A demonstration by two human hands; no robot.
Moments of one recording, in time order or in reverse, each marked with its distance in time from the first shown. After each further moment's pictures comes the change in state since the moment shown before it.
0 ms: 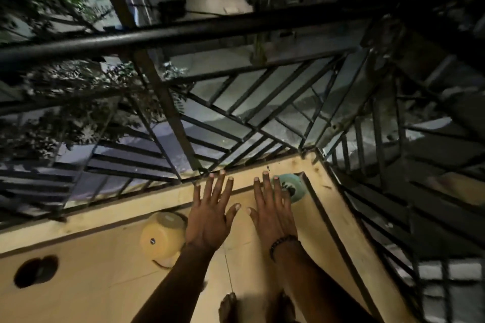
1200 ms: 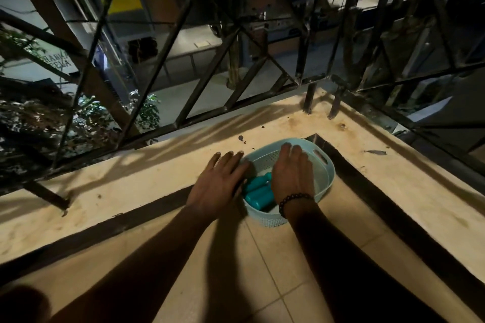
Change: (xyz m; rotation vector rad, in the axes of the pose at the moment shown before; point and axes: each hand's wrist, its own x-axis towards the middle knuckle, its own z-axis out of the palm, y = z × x) left_hand 0.276 0.059 0.660 0.083 0.128 0.516; right_hand 0.229 0.241 0.605 0.089 0.149 0.440
